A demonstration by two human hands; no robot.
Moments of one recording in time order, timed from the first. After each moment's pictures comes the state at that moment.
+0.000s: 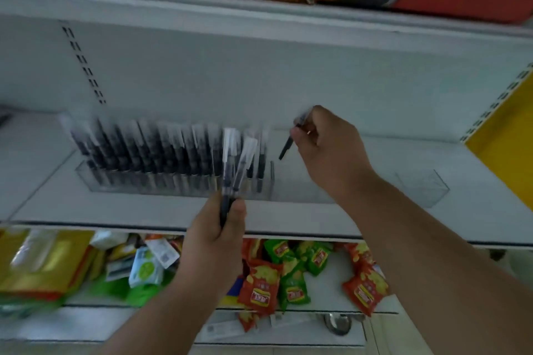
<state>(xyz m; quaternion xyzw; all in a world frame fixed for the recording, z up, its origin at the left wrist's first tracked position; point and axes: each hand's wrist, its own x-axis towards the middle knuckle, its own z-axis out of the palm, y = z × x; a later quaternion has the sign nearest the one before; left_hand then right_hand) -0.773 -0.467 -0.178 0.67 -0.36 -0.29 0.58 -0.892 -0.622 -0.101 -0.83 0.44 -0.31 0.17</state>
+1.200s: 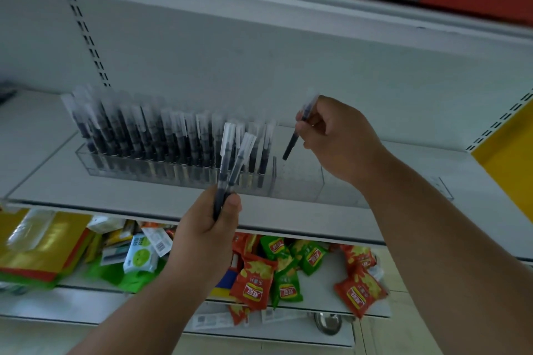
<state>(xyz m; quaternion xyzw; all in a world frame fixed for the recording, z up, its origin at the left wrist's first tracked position) -0.765 -0.466 -0.186 0.67 -0.36 -0.28 0.58 -0.894 -0.644 -0.092 -0.85 0.39 -0.27 0.21</state>
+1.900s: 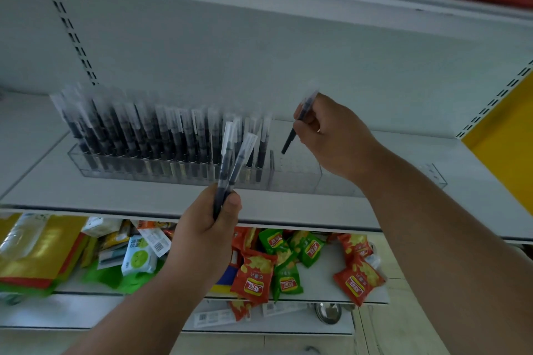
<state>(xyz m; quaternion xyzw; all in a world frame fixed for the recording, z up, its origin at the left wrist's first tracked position) -0.761 -0.460 -0.186 0.68 -0.39 -0.29 0.55 -0.897 -0.642 -0.099 -0.88 0.40 -0.23 0.15</state>
